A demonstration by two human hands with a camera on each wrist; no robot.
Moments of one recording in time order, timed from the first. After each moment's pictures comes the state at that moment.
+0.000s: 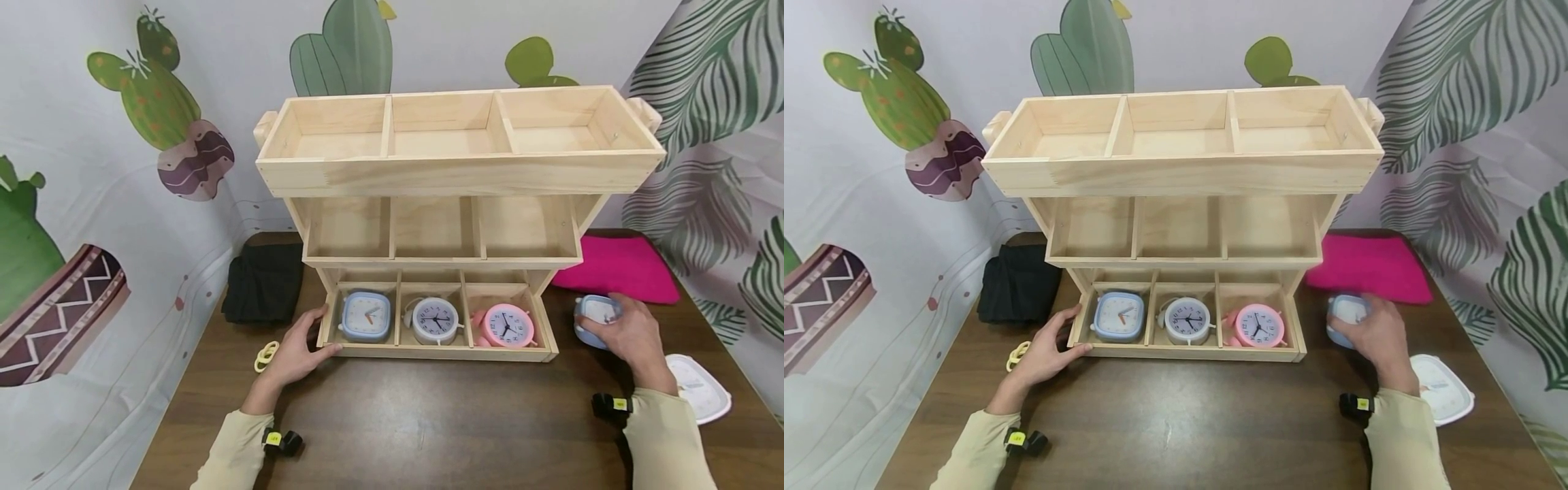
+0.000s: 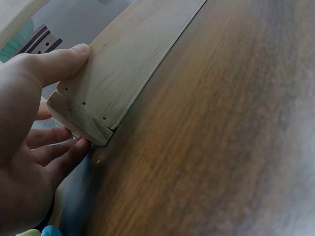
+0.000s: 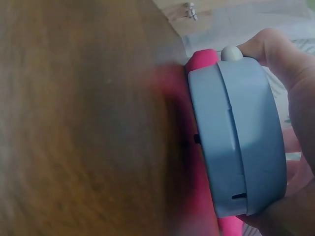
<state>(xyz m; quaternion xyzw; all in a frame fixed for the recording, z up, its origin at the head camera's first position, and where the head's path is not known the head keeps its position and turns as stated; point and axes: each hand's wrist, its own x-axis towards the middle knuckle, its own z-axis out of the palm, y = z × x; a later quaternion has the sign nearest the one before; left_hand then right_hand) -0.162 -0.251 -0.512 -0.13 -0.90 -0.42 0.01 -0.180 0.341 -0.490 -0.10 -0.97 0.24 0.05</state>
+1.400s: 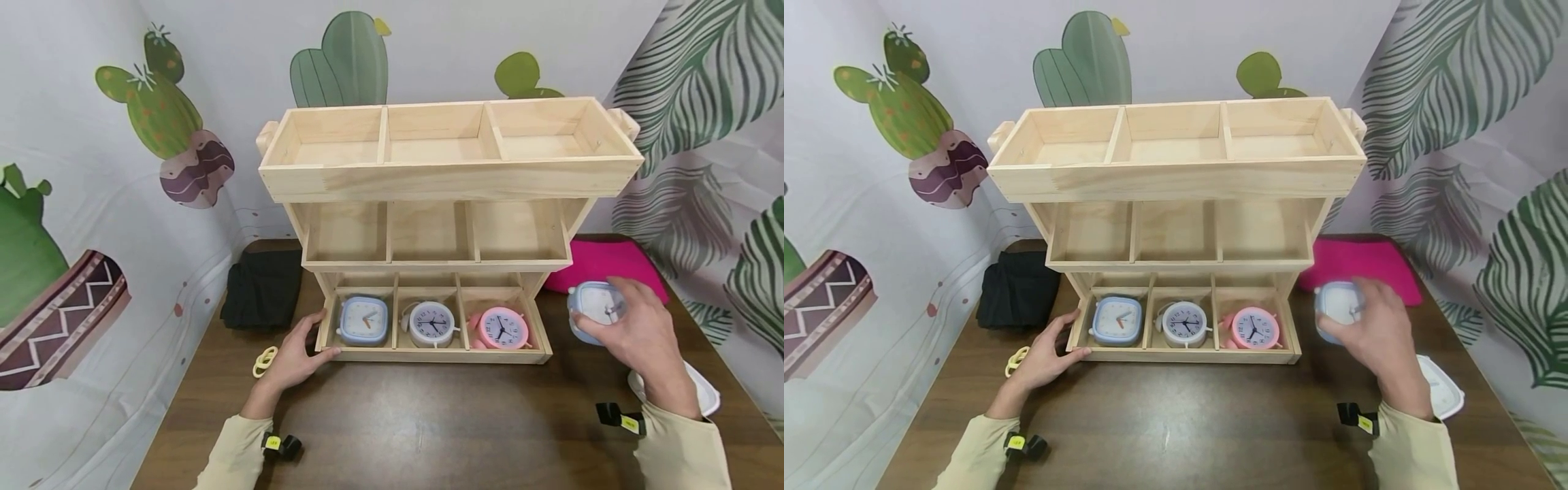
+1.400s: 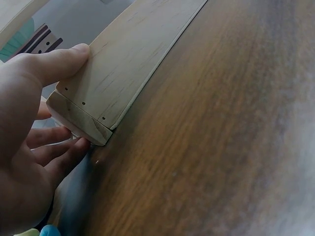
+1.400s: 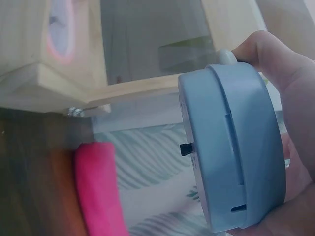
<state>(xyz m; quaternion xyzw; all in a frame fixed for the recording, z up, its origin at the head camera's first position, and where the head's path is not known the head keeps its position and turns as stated) -0.161 -0.251 -0.515 -0.14 -0.89 -0.43 0.02 -0.139 0.296 -0.401 0.00 -0.95 0.23 0.19</state>
